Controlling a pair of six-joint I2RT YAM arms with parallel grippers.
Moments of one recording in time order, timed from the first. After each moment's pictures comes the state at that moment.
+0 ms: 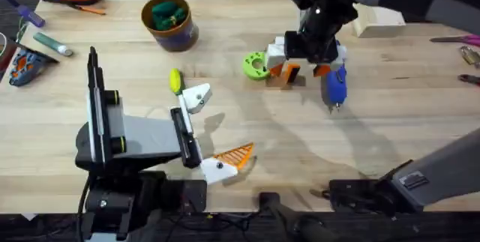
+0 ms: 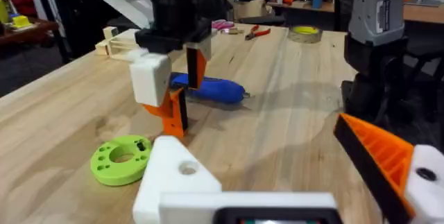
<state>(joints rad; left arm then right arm) -0.01 0.01 0.01 -0.14 1.22 0.13 0.49 1.80 1.44 -1.17 0.01 0.57</state>
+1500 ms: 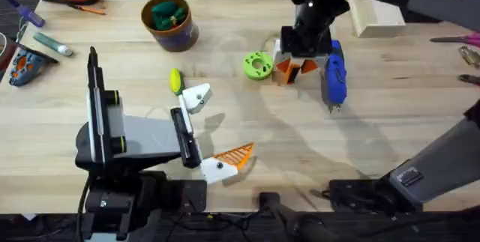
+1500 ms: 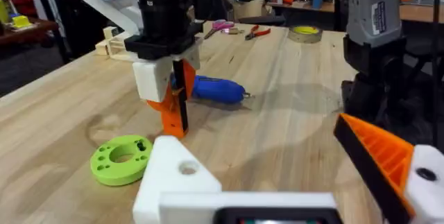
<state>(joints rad) -0.01 0.01 0.01 -0.14 1.22 0.13 0.48 1.87 1.52 -1.20 0.01 0.58</state>
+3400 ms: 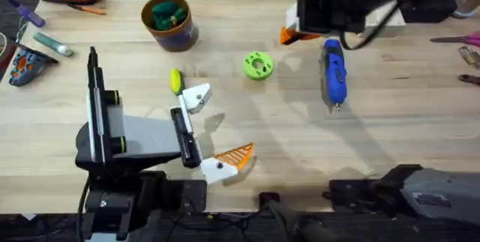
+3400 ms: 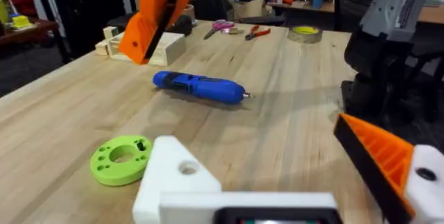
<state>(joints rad) -0.01 0.01 0.01 -0.14 1.22 0.13 0.56 1.46 1.46 -1.06 0.05 0.57</state>
